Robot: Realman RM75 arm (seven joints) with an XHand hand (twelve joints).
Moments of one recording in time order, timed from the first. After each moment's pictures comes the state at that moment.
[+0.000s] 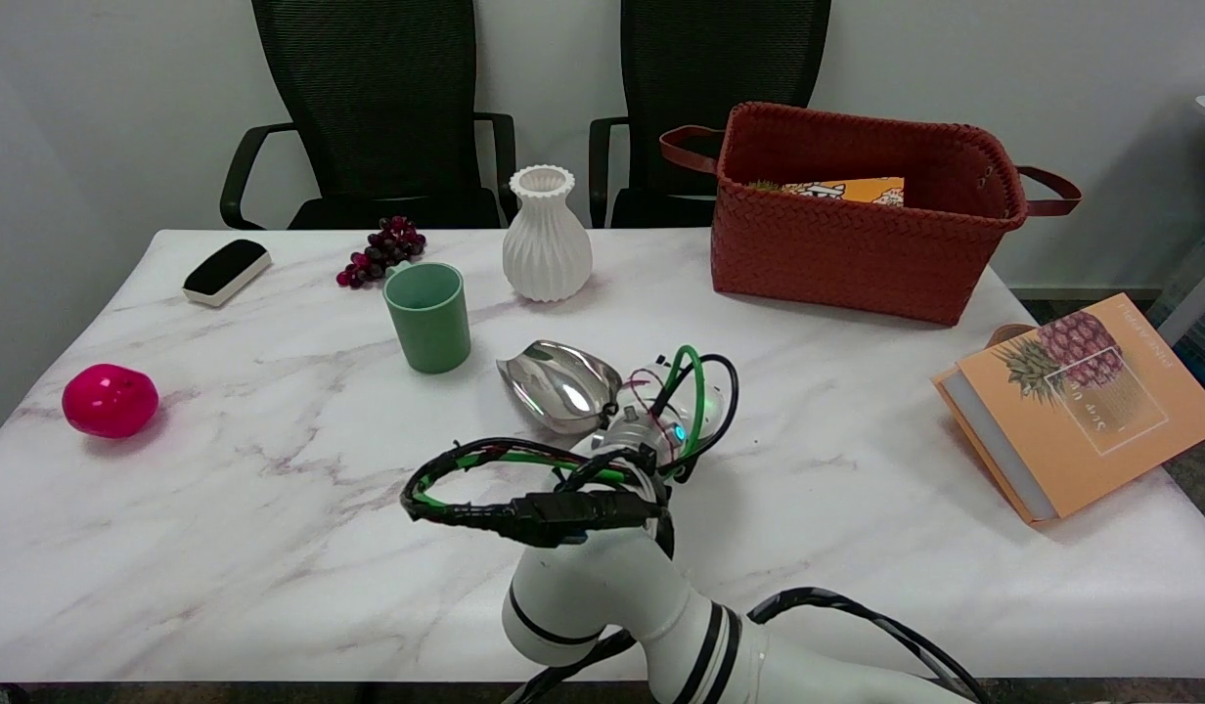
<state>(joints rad) 0.39 -1.79 -2.33 1.37 2.09 1.60 -1.66</state>
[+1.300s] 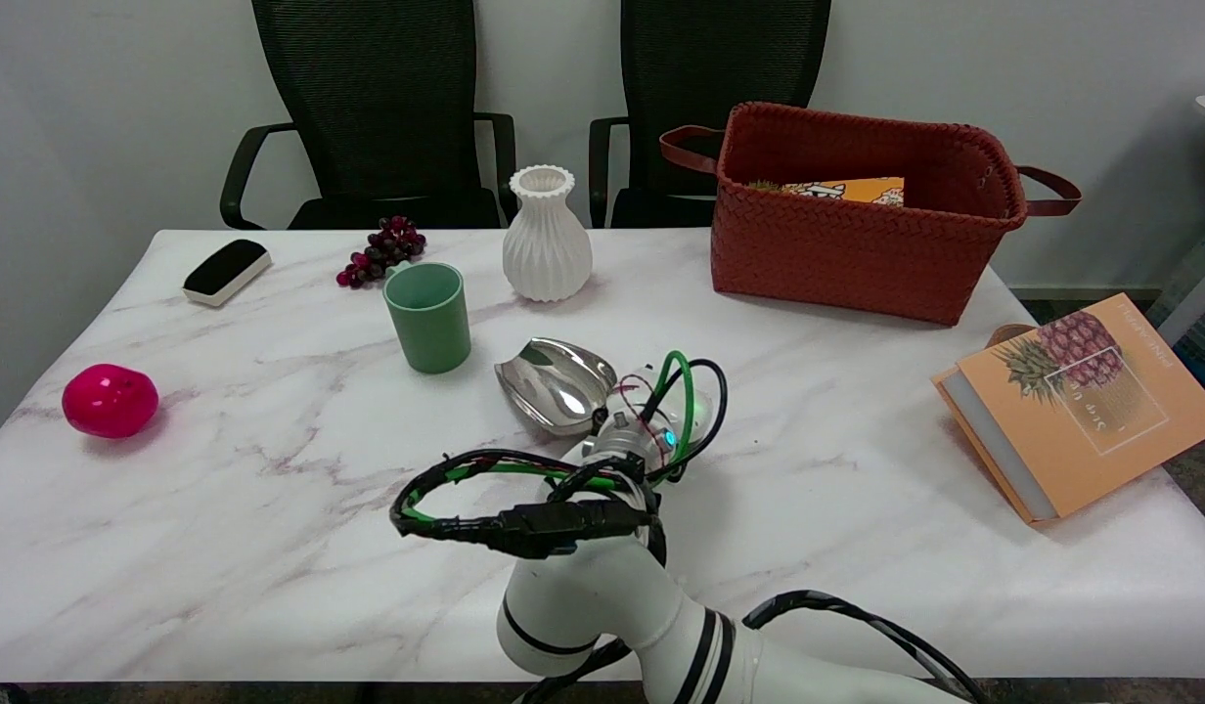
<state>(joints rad) 0.39 -1.79 -2.35 1.35 2.10 1.58 -1.64</state>
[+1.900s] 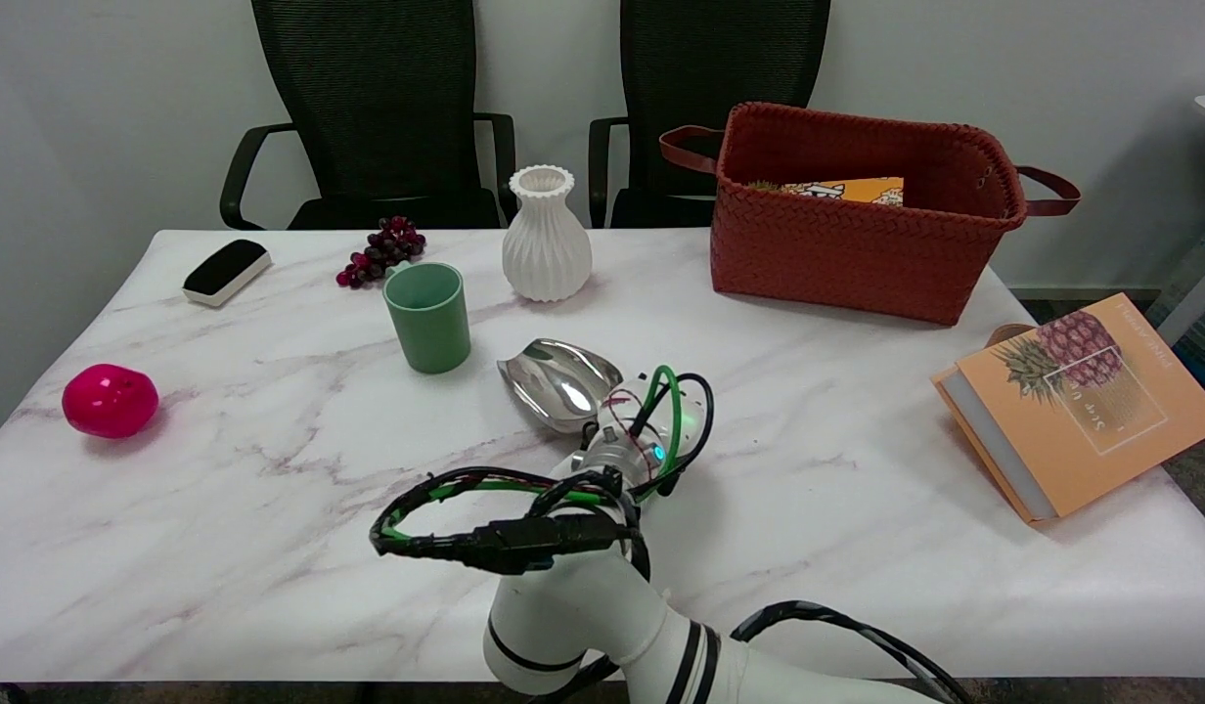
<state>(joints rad) 0.38 -1.82 -2.36 1.30 2.09 1.58 -1.61</state>
